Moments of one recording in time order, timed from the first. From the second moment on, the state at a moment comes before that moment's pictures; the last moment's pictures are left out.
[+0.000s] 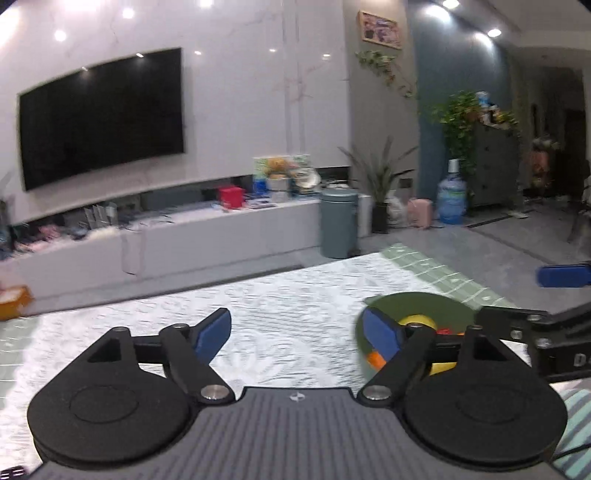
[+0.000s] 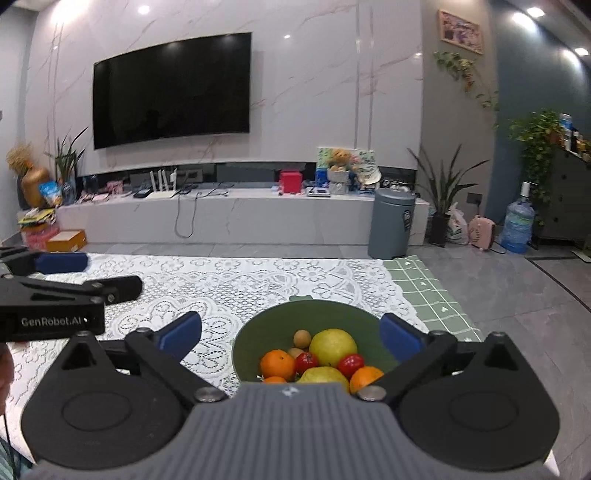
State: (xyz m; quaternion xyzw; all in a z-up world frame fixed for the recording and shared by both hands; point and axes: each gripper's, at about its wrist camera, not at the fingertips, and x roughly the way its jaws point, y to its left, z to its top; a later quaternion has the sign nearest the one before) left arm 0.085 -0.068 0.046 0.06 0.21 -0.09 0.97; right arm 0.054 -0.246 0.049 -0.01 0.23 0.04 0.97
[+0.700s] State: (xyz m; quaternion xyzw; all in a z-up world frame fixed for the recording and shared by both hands) left arm 0.070 -0.064 0.014 0.05 0.25 -0.05 0.97; right arm 0.032 -0.223 0.005 -0.03 0.27 0.02 0.96
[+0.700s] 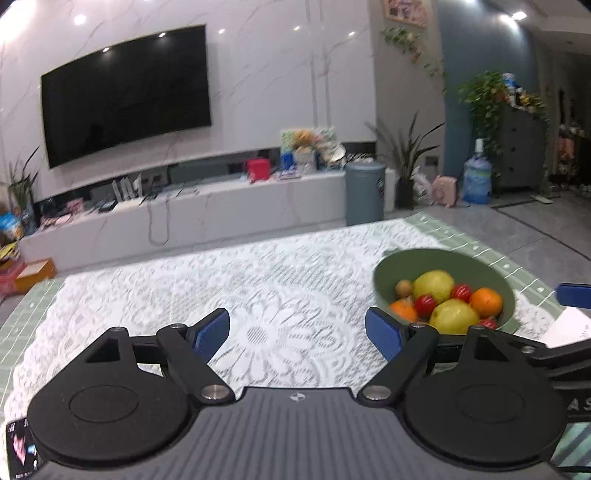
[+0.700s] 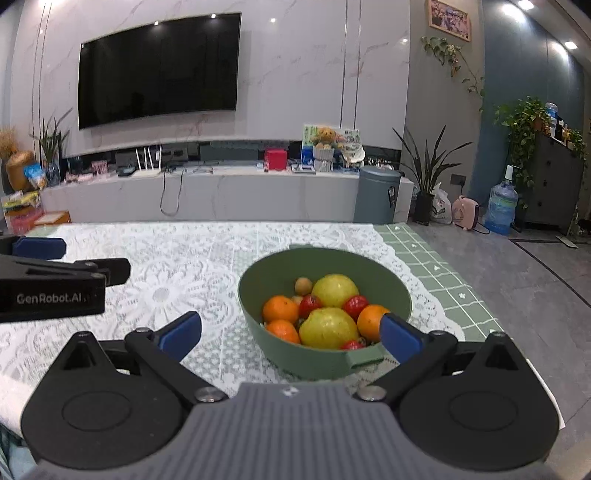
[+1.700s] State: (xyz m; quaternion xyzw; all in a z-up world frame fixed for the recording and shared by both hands) left arm 0.065 -0.059 -0.011 0.07 0.31 -0.04 0.95; right arm 0.034 -0.213 -0.017 -0.05 0.32 0.00 0.95
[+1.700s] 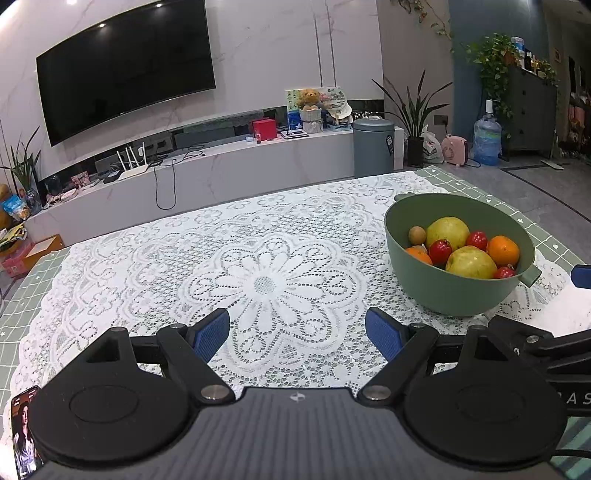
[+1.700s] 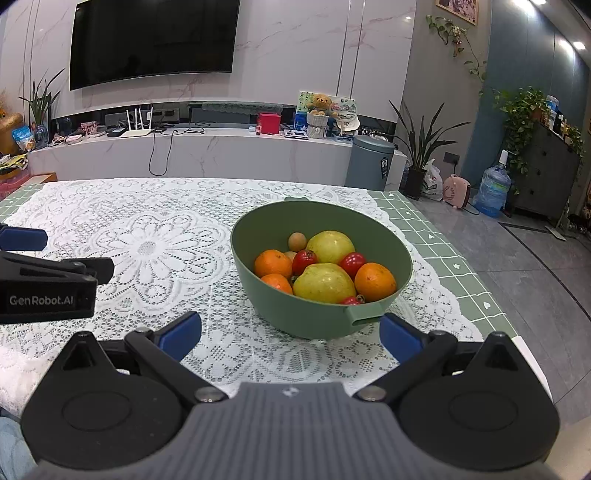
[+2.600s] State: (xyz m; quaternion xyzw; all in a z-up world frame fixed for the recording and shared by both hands) left arm 0.064 -0.055 -0.012 0.07 0.32 -0.04 0.95; right arm 0.034 -0.213 -0.019 -0.05 0.32 0.00 0.95
